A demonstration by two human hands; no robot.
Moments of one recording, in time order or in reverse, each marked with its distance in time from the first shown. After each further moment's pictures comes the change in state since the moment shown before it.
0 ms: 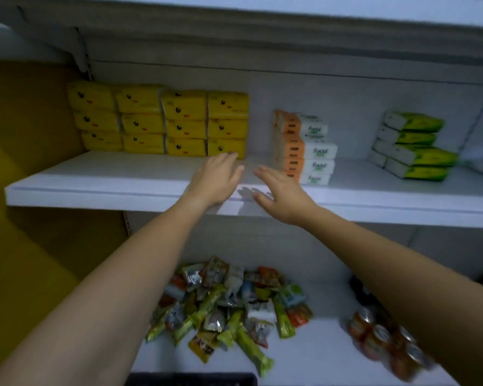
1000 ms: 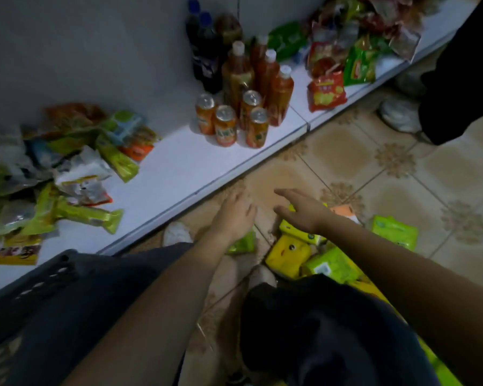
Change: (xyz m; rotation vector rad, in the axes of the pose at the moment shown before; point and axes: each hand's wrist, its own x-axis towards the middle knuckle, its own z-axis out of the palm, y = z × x) left_hand -0.302 0.254 0.479 -0.393 -1.035 0.122; right_hand -0.480 0.279 0.227 0.344 -0.510 1.040
